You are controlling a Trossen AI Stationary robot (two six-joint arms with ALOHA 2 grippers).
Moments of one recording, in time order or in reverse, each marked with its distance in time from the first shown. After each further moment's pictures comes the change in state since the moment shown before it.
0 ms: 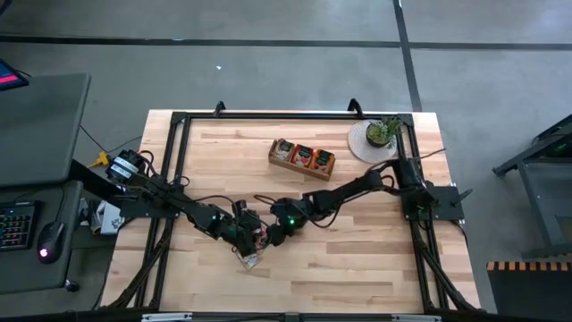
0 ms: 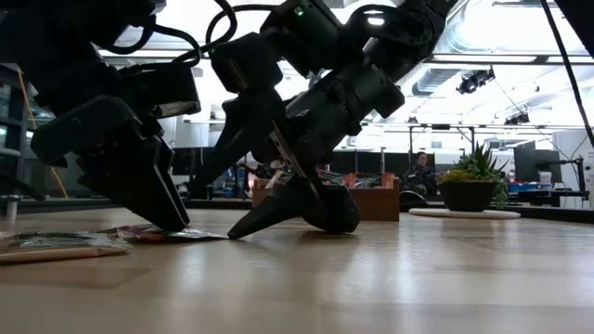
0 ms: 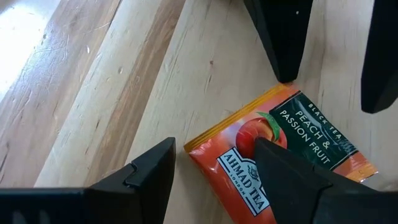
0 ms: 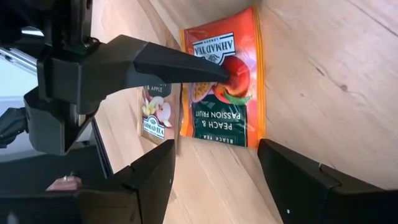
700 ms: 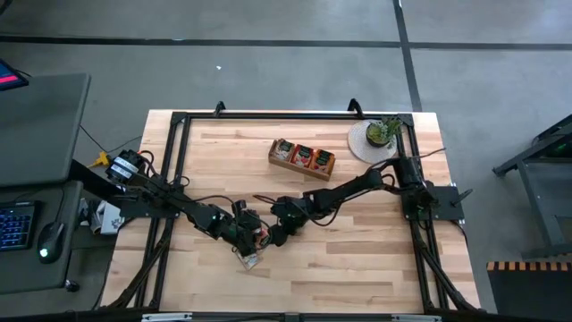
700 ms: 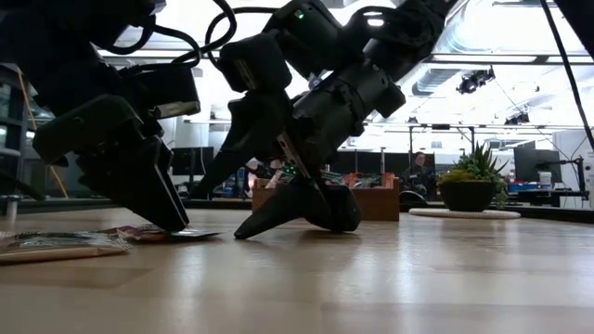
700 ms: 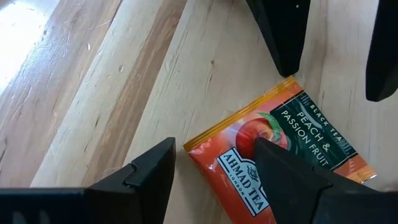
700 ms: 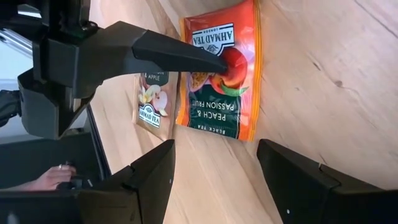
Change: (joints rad) left arm 0.000 0.000 0.000 0.011 -0.003 -0.014; right arm -0.023 -0.001 -0.003 -0.022 -0.039 -0.067
